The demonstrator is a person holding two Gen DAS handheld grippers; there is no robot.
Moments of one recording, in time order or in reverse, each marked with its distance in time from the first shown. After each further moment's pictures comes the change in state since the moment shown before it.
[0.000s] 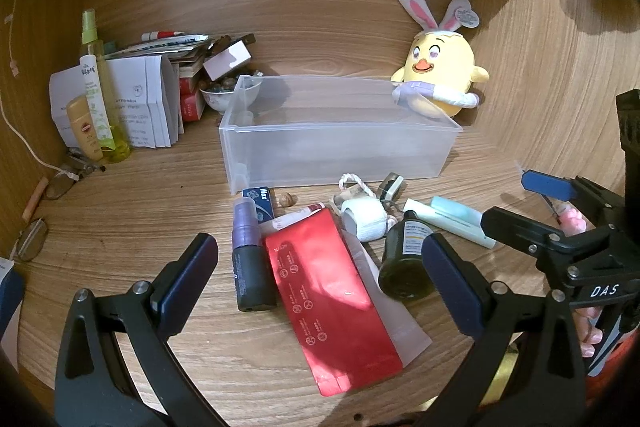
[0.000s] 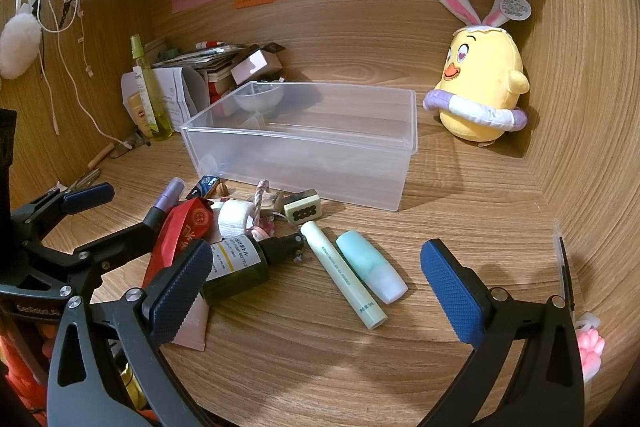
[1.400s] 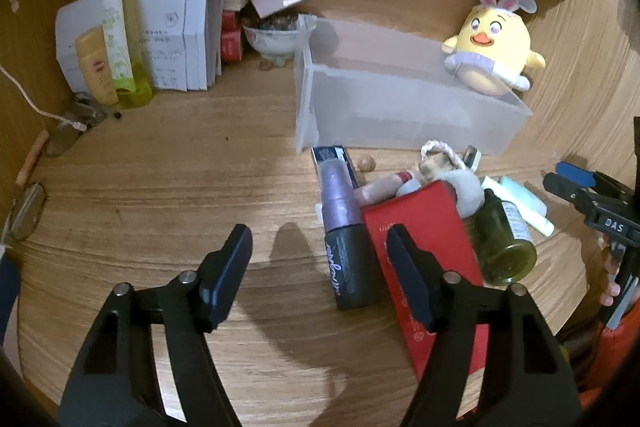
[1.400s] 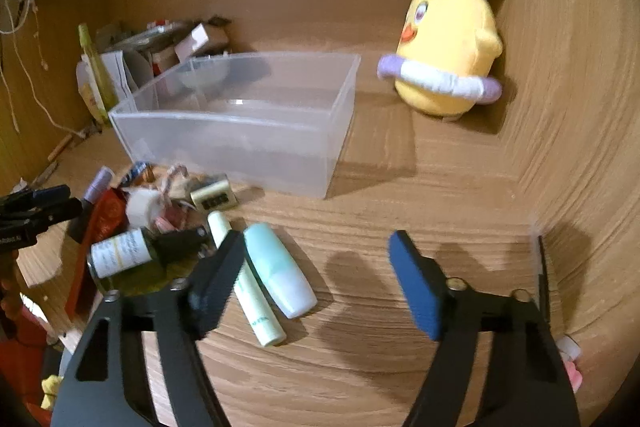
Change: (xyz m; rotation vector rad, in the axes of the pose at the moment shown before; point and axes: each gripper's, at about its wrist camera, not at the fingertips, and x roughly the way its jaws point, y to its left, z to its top) left arm 0.040 0.071 -0.005 -0.092 0.183 0.006; right arm 0.038 -0.062 0.003 0.018 0.120 -0.066
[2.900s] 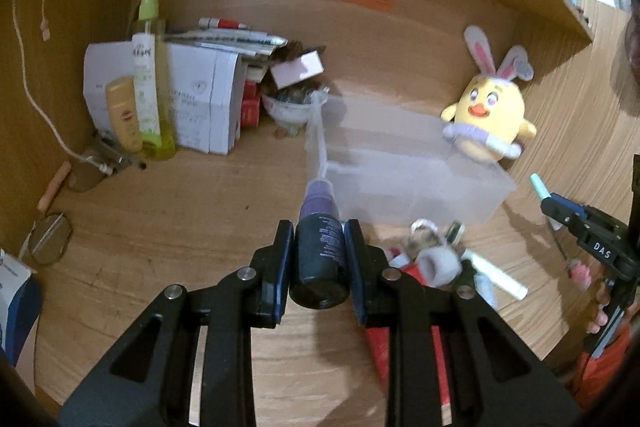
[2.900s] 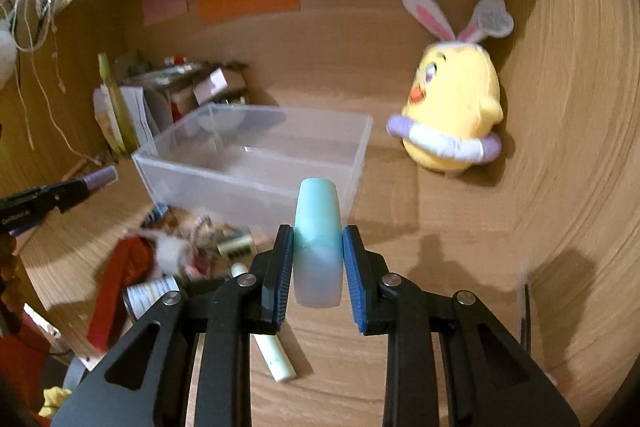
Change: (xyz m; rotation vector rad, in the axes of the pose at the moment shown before) left arm -0.044 0.010 0.033 -0.063 -0.193 -0.011; right arm -0.031 0.013 0.027 -0.037 -0.155 0.014
